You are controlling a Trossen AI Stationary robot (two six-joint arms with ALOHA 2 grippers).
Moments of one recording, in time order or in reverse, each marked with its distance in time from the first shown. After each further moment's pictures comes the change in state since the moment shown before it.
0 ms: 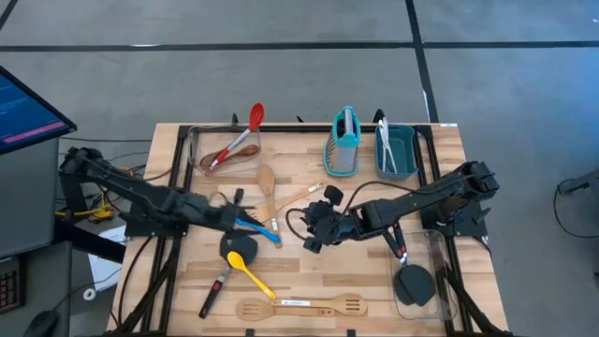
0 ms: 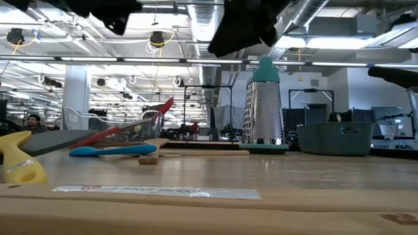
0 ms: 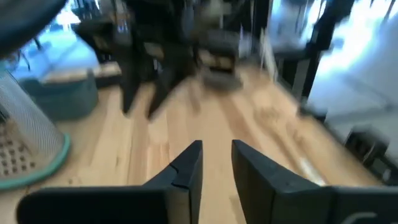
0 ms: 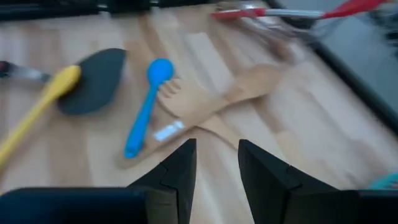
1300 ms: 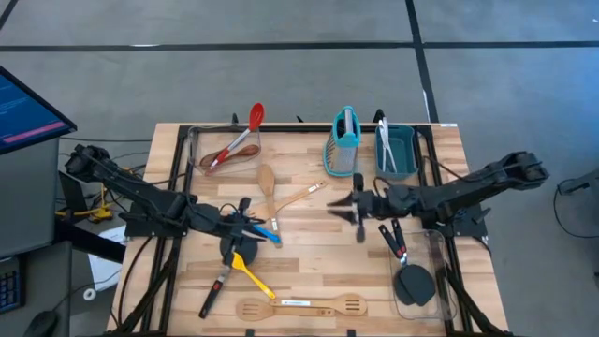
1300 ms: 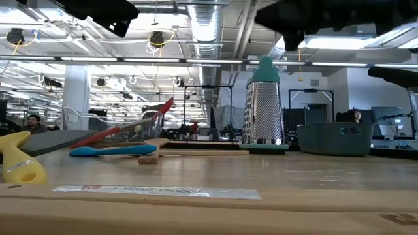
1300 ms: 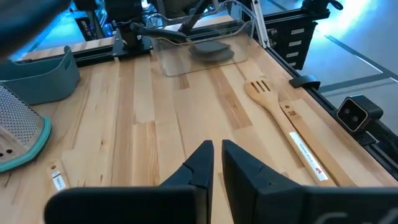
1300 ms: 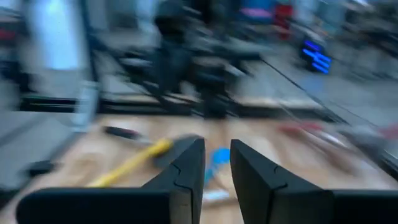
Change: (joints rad) left arm -0.057 0.098 0.070 -0.094 -0.026 -0.012; right arm -0.107 -0.512 -0.761 0.962 -0.450 -0.390
